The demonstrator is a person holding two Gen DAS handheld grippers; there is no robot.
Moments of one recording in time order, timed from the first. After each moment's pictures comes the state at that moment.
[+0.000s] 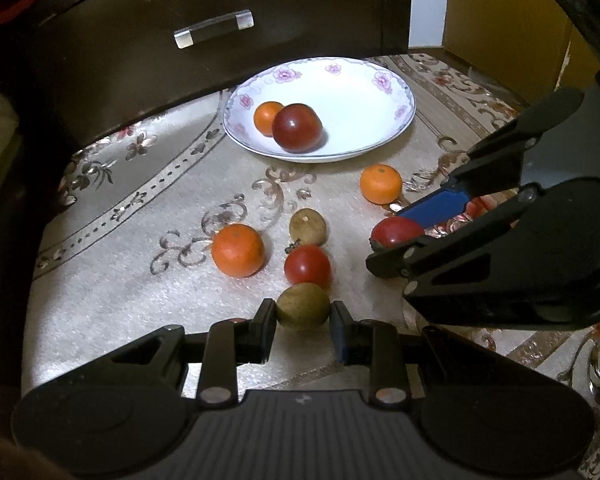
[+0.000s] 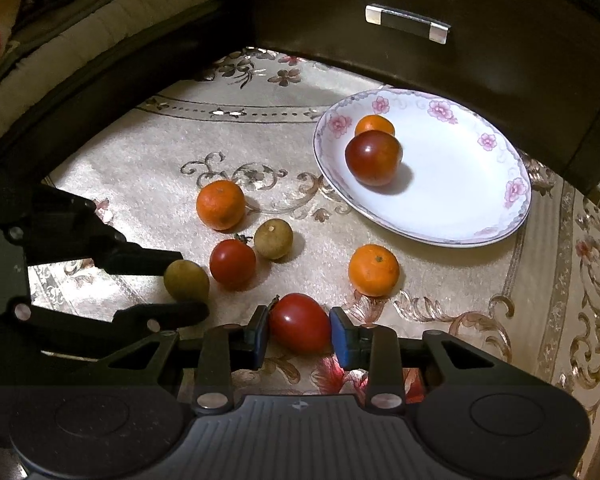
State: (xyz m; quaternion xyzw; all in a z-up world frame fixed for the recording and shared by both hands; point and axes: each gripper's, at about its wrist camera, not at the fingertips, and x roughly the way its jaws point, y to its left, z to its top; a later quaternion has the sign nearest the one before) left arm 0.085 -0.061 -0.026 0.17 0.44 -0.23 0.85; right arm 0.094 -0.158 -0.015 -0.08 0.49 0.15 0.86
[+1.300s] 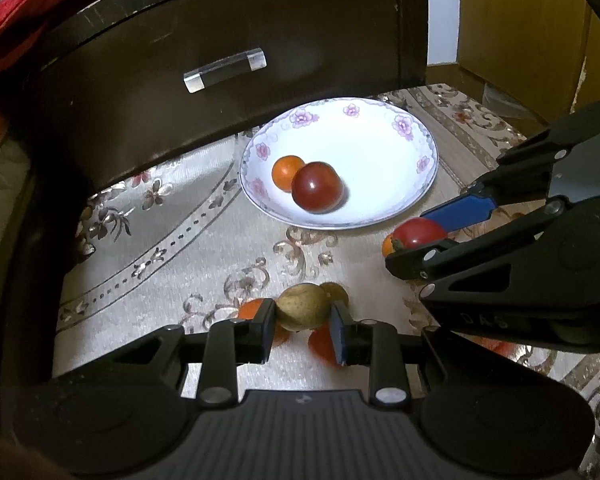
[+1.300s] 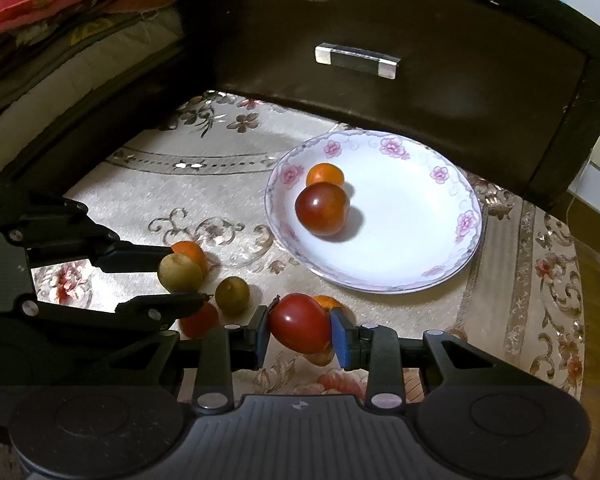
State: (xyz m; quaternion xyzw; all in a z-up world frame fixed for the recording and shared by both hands) left arm 0.112 -0.079 -0.005 0.18 0.41 -0.22 0.87; right arm 0.105 -0.174 0.008 -0.06 0.46 0.10 0.88
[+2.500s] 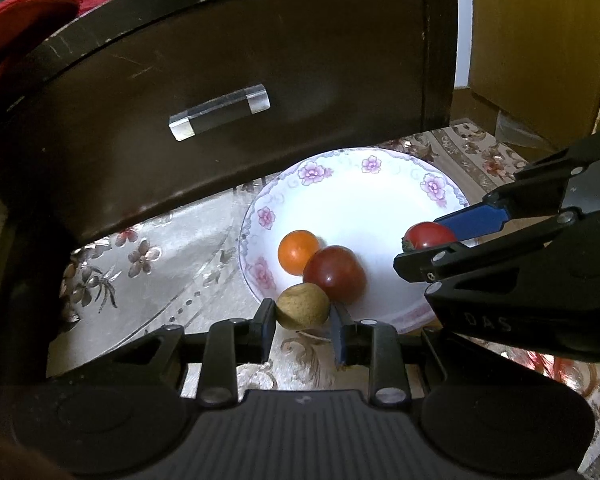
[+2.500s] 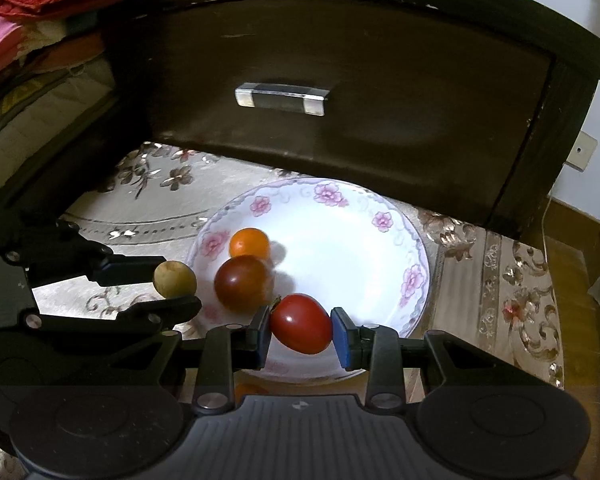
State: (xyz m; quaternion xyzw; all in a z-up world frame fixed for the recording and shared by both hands) left arm 0.176 -0.111 -0.011 0.17 0.39 -0.22 0.88; right arm 0.154 -0.208 0.005 -0.03 0.43 0.05 0.90
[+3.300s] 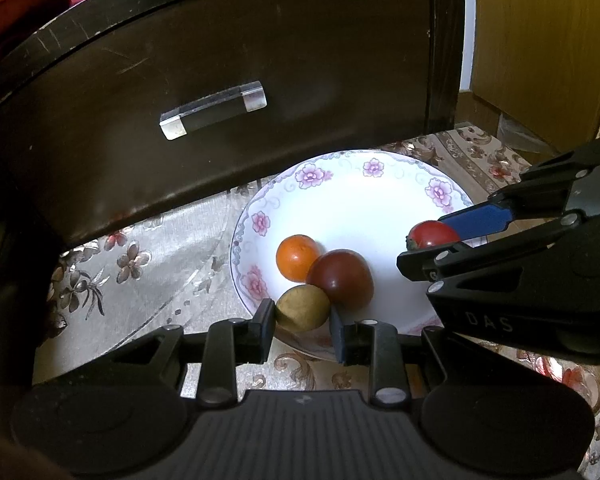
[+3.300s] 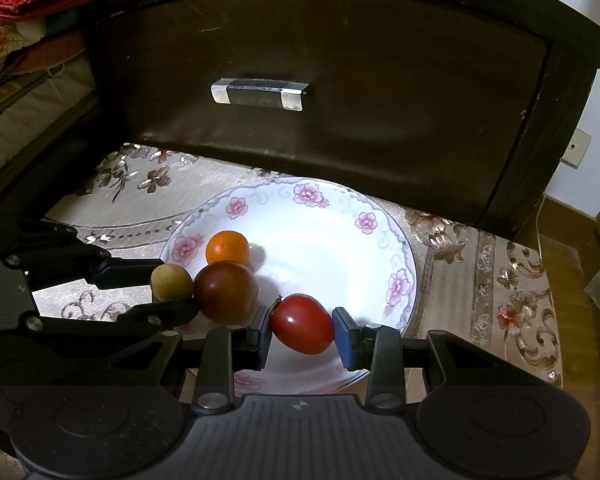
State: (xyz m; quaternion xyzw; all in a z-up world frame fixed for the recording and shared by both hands) left arm 0.184 -0.114 -0.022 0.17 0.38 -0.22 0.88; right arm 0.162 -0.216 -0.005 -0.03 0.42 0.04 0.91
